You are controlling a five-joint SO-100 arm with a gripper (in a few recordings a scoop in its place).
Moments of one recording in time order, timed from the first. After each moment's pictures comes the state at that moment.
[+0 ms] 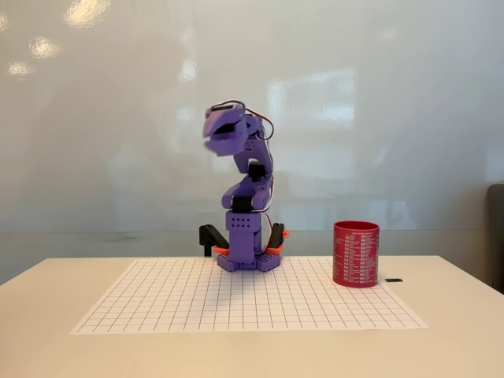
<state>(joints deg) 4.1 178.6 135.6 43.9 4.0</state>
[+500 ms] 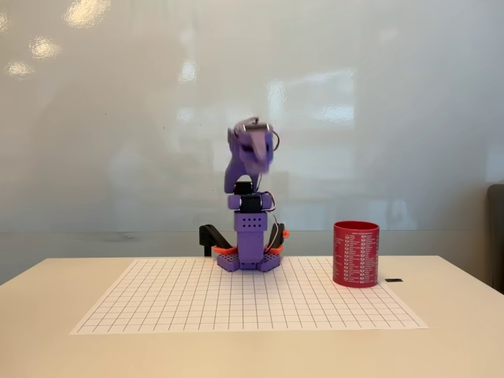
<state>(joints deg) -14.9 188.7 155.3 53.3 0.3</state>
